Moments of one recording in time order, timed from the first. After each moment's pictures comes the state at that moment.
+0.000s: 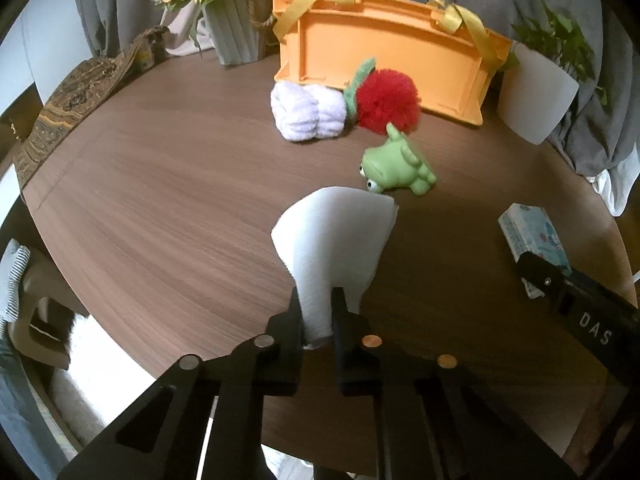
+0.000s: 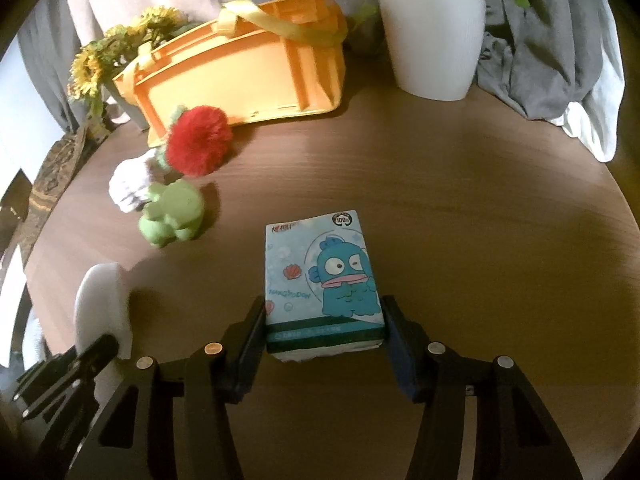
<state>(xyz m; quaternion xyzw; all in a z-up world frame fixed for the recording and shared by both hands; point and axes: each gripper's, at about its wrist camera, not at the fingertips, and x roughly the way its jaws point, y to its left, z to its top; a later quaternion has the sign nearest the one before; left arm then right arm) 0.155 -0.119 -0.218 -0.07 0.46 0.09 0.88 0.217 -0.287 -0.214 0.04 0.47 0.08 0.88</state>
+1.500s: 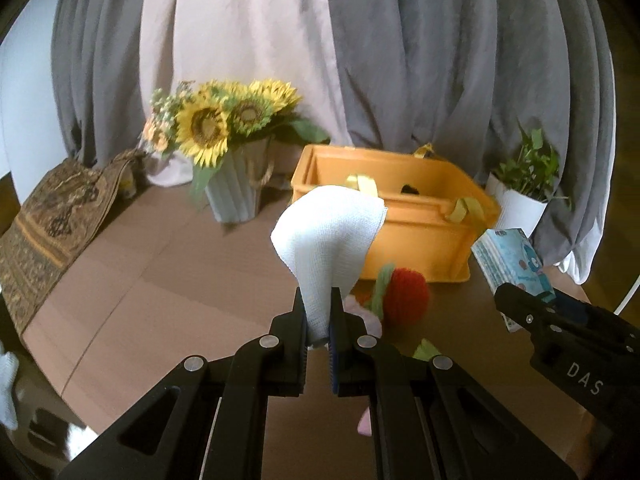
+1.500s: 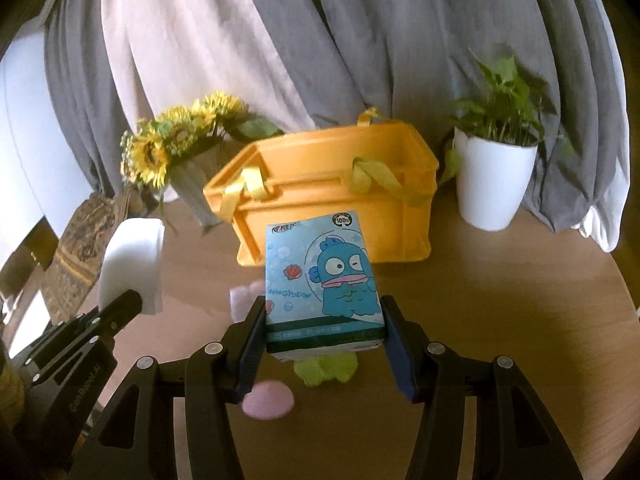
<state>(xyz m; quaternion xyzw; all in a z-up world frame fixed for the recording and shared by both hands) 0.213 -0.020 -0.089 -0.04 0.30 0.01 0.95 0.237 -0.180 -0.087 0.06 0.35 0.09 0.93</state>
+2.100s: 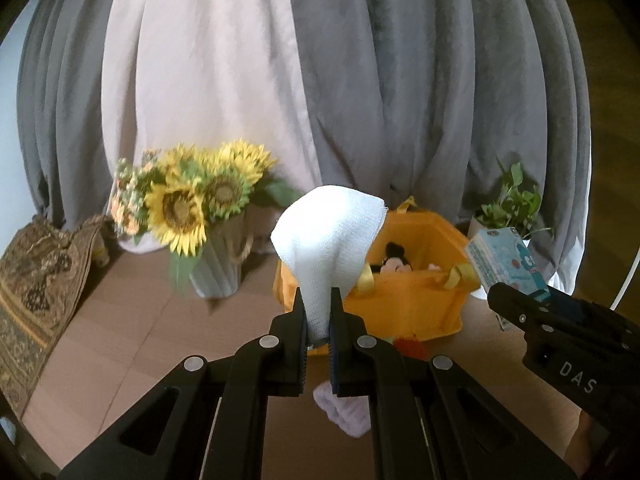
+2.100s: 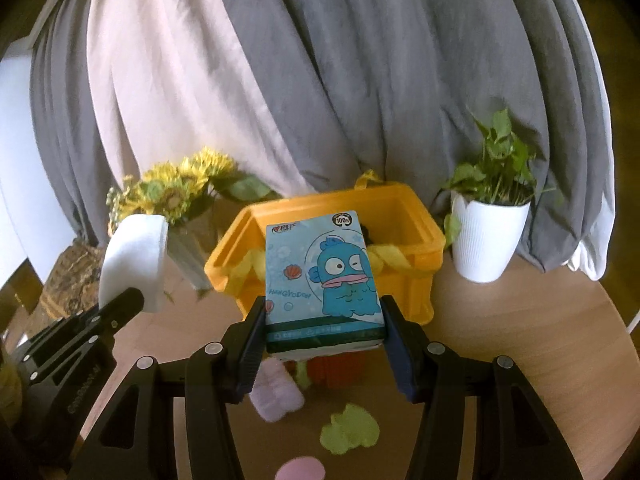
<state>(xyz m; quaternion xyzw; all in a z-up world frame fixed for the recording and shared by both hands) 0.258 0.004 -0.043 0.00 0.23 -0.05 0.97 0.265 -0.150 -0.046 0.07 0.28 0.03 0.96</state>
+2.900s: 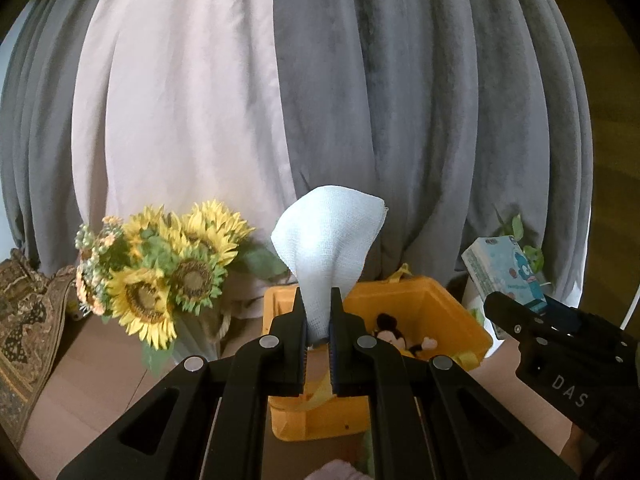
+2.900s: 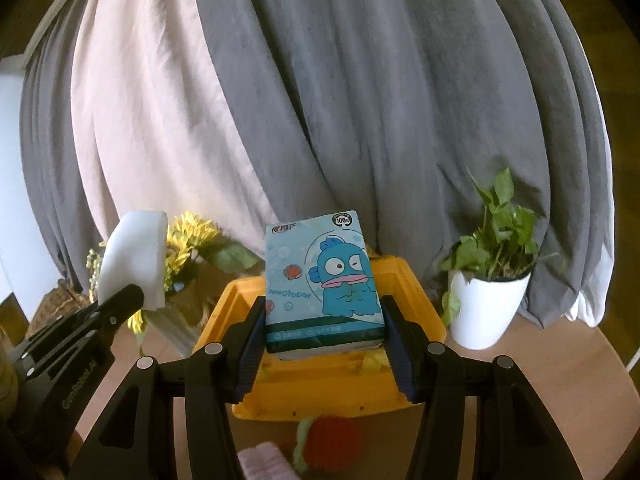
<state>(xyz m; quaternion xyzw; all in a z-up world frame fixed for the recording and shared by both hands) 0.331 -0.001 -0.006 -0.01 0.17 -0.09 0.98 0.318 -0.153 -0.012 0.08 0.21 0.00 0.98</state>
